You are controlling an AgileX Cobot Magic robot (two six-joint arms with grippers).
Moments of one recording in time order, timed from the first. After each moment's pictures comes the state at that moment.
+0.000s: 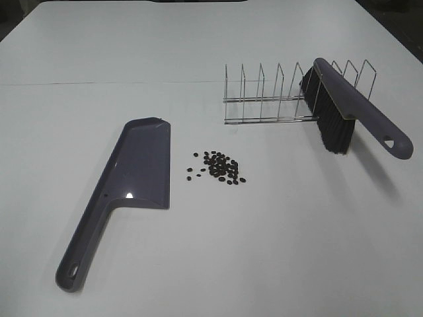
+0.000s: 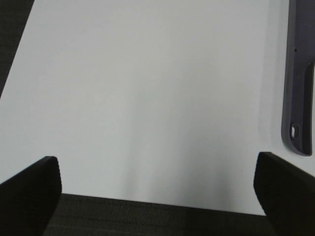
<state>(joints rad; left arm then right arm) 0.05 0.43 -0.52 0.04 1.08 -0.09 0.02 0.00 -0.46 -0.01 1.11 -0.04</state>
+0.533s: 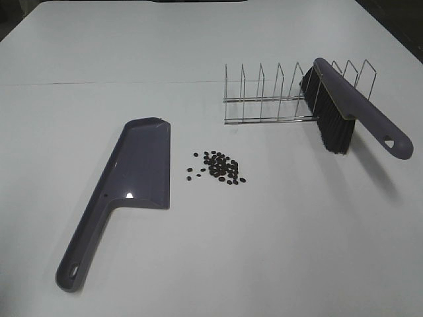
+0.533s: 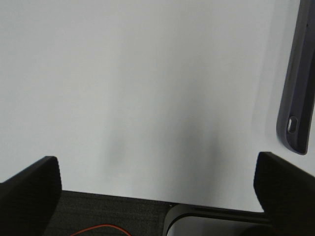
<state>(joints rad) 0.05 0.80 -0.58 -0.02 0.99 -0.11 0.02 0.00 -0.46 -0.01 1.11 -0.04</state>
